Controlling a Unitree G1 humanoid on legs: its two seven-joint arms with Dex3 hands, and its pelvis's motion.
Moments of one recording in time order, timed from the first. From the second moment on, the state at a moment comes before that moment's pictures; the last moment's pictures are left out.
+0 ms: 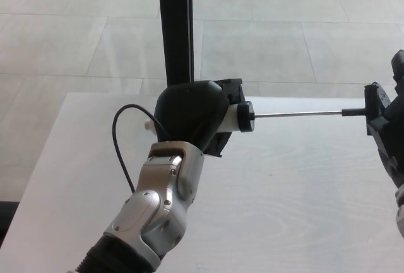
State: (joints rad) left_arm -0.67 0.10 -0.45 0.34 0.82 0.26 0.21; right_arm -0.36 -0.07 -0.25 -0.12 0.24 0.26 -0.02
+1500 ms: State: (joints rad) left_arm -0.77 0.09 -0.52 0.42 0.84 0.28 0.22; right_arm -0.32 -0.13 0.11 -0.28 0.04 0.26 -0.03
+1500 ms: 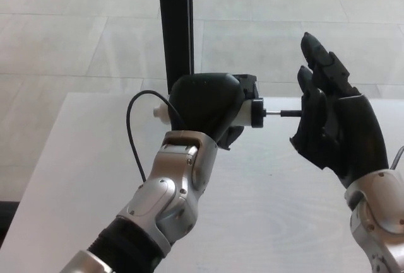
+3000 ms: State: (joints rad) left_arm -0.70 0.12 -0.65 0.58 0.83 0.29 0.16; right_arm -0.61 -0.10 -0.11 -0.46 0.08 0.34 -0.04
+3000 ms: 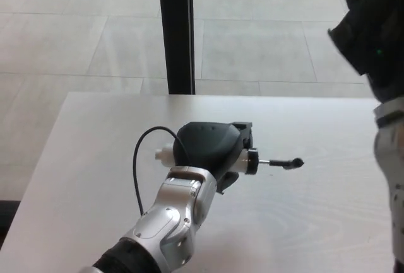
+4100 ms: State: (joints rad) left_arm -0.58 0.12 -0.60 0.46 0.77 0.29 0.00; right_arm -0.42 -0.38 -0.57 -0.65 0.39 0.60 0.01
